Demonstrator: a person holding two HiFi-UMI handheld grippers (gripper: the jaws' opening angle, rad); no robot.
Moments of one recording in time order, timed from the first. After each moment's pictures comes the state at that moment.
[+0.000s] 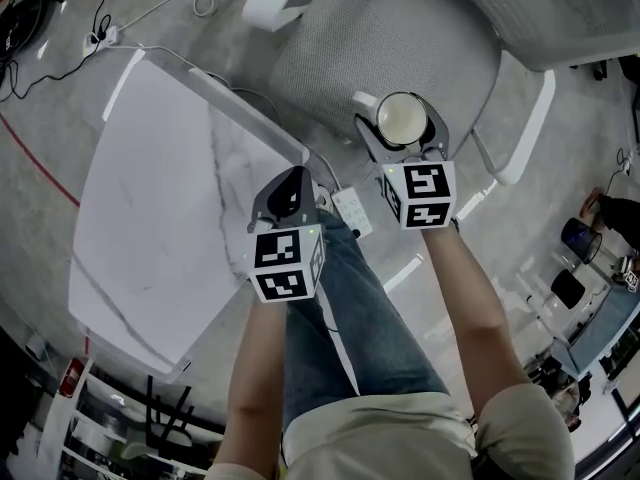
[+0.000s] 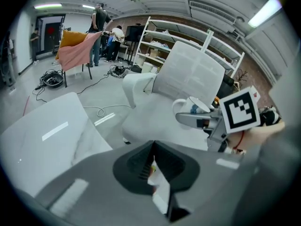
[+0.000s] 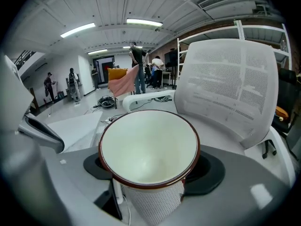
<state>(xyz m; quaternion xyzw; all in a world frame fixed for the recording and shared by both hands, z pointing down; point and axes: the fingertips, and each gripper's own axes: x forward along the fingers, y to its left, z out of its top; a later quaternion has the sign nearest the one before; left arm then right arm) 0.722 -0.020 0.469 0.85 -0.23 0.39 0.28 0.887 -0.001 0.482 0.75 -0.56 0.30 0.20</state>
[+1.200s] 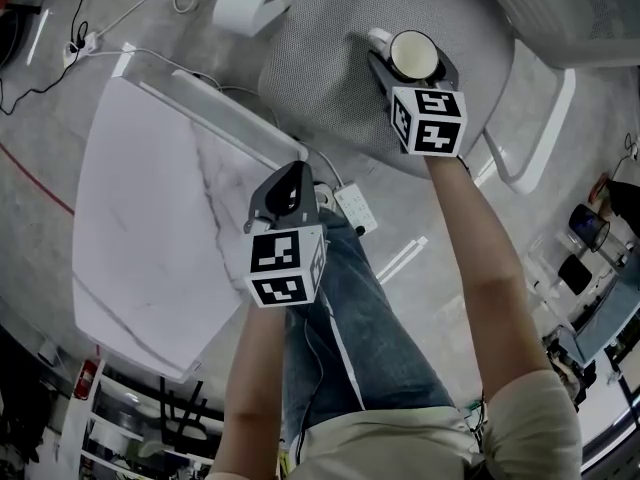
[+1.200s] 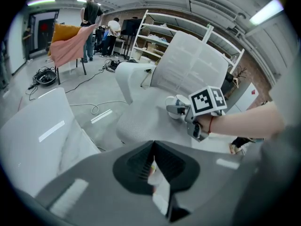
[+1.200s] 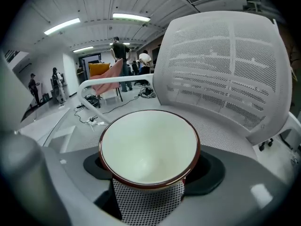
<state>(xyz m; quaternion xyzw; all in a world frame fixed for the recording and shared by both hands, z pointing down) 0.754 -0.034 0.509 0.84 -0.20 0.41 0.28 0.994 -0.045 0.574 0.78 -0.50 0.33 0.20</state>
